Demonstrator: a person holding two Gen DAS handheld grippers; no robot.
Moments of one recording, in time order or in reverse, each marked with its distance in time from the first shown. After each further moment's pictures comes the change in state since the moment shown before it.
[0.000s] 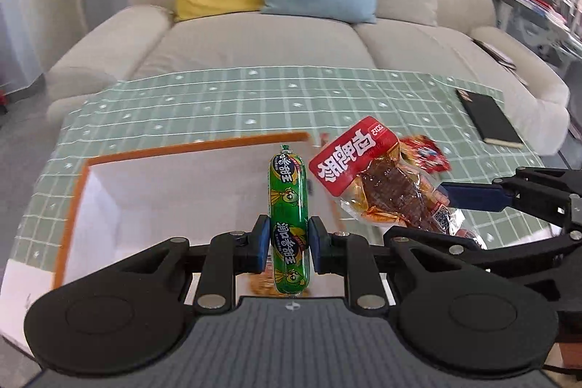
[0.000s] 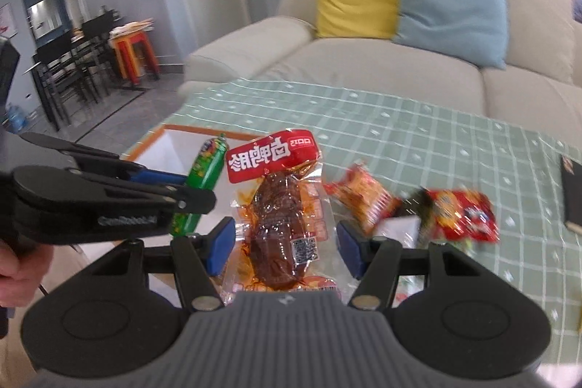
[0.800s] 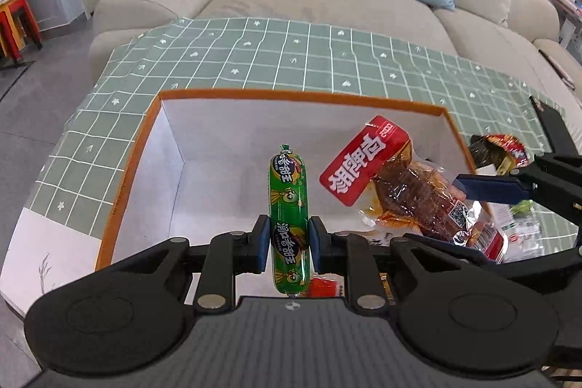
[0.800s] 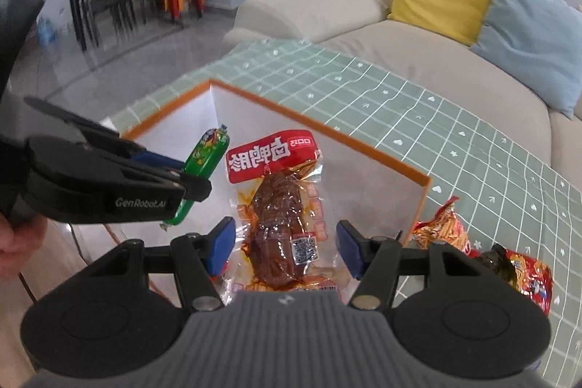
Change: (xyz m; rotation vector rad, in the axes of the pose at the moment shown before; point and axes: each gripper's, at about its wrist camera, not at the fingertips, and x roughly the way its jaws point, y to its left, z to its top) left arm 0.052 0.104 -0.018 -0.145 0.117 0.076; right arm 0.122 0.063 0.026 -0.260 0.163 0.028
